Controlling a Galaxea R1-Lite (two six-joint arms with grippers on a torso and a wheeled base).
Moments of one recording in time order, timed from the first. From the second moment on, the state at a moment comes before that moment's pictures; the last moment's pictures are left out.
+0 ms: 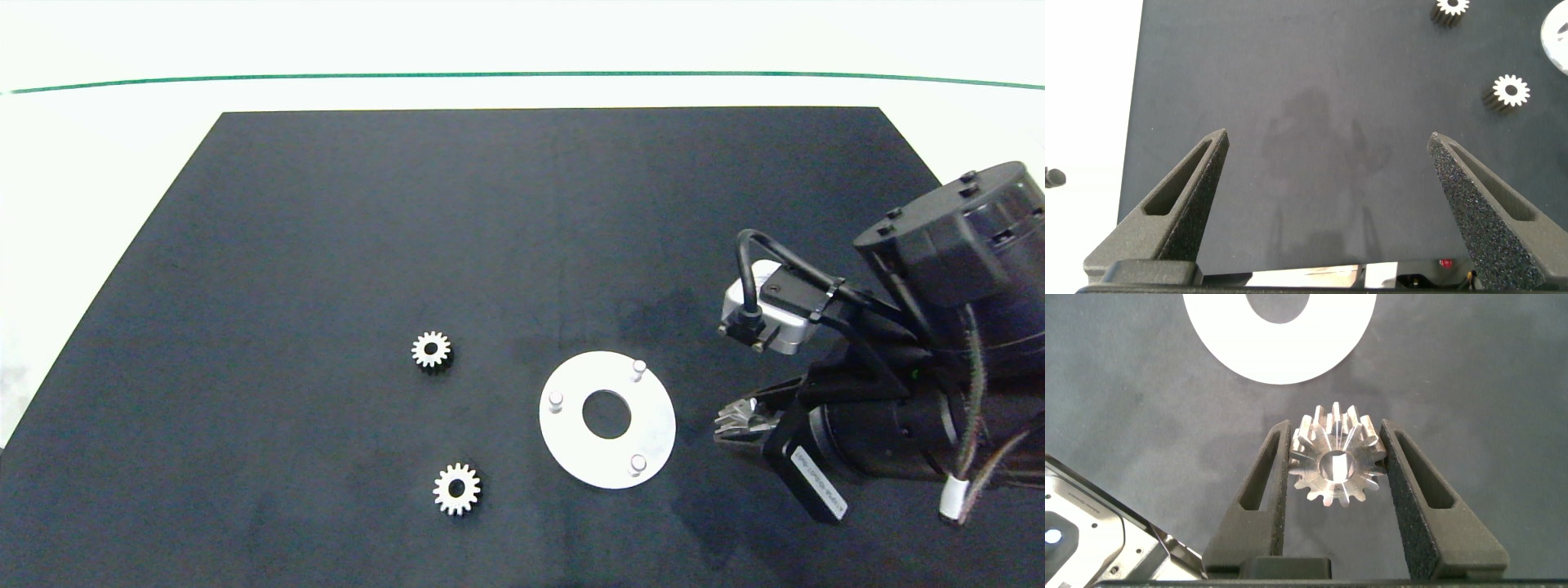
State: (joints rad) left arm -0.06 0.21 -0.55 0.47 0.03 0.08; right arm 0.78 1.51 -1.19 0.53 -0.26 -0.12
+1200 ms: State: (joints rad) left arm -0.06 0.21 -0.55 0.47 0.03 0.08; right arm 0.88 1.68 -1.26 0.52 -0.30 -0.12
